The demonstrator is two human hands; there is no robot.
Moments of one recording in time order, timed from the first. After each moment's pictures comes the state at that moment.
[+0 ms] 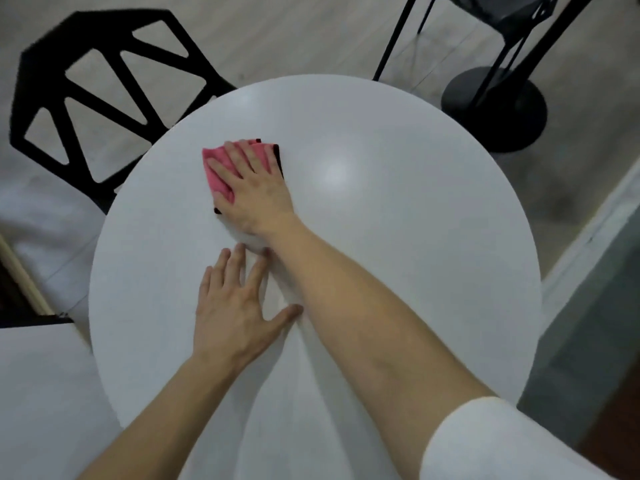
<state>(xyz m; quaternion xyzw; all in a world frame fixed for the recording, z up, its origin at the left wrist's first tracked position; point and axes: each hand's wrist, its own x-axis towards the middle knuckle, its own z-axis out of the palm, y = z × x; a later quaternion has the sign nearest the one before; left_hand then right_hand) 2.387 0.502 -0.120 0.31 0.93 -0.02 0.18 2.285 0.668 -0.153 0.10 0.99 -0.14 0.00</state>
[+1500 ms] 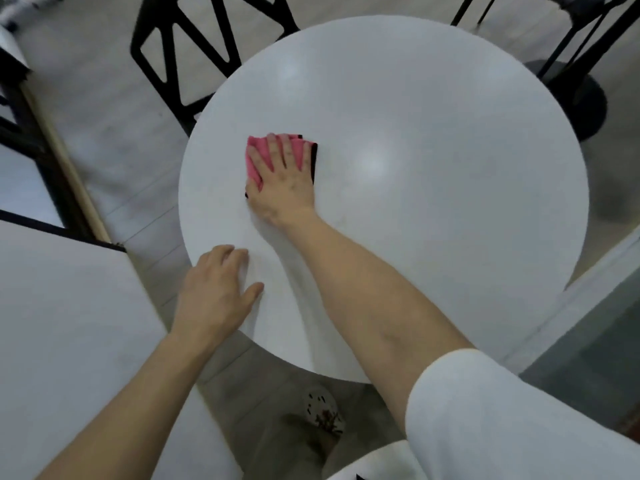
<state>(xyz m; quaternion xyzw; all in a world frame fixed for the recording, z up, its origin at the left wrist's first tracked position) 2.470 0.335 -0.096 0.22 0.96 0.02 0.14 2.380 0.519 -0.143 0.13 0.98 -0.13 0.05</state>
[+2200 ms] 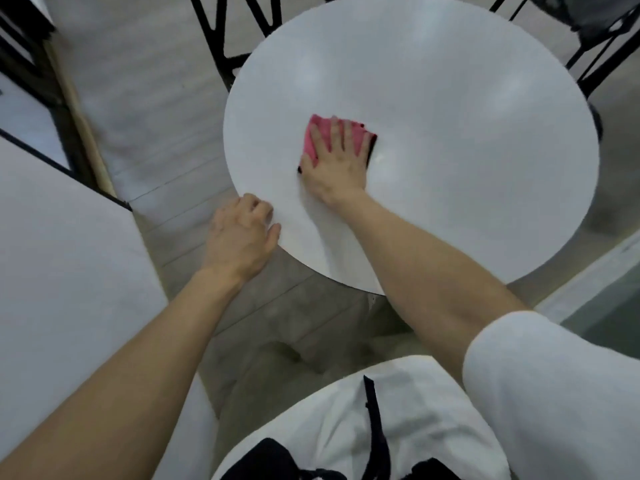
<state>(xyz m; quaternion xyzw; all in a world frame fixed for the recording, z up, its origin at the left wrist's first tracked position) 2.516 0.275 -0.130 0.26 0.96 0.08 0.02 2.470 0.490 -0.161 0.20 0.97 -0.11 0.04</state>
